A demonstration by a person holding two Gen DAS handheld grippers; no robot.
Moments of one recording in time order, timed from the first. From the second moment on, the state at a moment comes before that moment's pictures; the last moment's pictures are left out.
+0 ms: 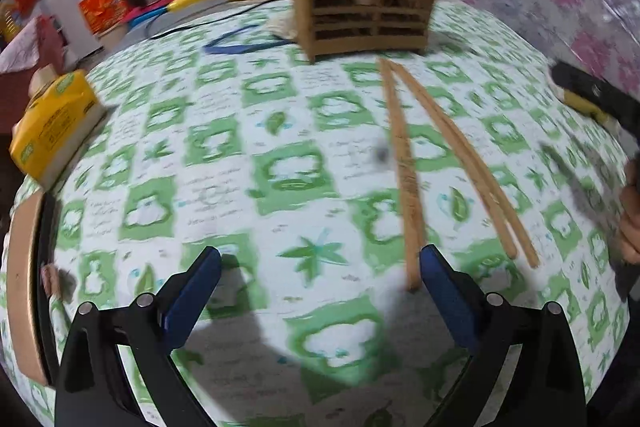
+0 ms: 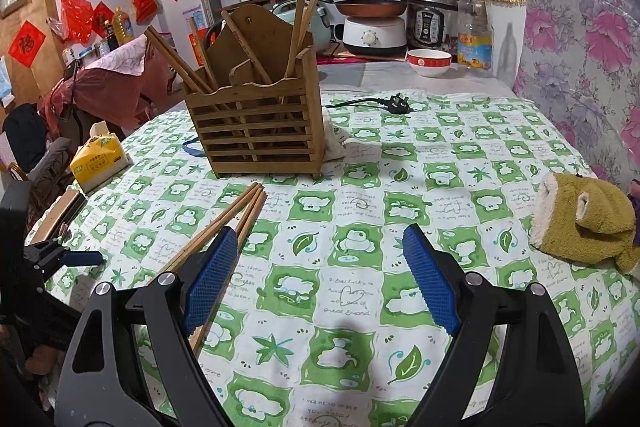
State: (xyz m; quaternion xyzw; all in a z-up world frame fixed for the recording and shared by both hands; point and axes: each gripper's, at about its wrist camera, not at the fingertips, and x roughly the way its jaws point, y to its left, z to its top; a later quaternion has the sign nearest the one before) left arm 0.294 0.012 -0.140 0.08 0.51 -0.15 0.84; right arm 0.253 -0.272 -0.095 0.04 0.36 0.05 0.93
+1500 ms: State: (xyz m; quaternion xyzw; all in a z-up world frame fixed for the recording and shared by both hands) left arm 0.267 0.003 -0.127 0.12 0.47 -0.20 0.85; right arm 0.212 -0.264 -0.130 0.02 0.46 0.10 0.88
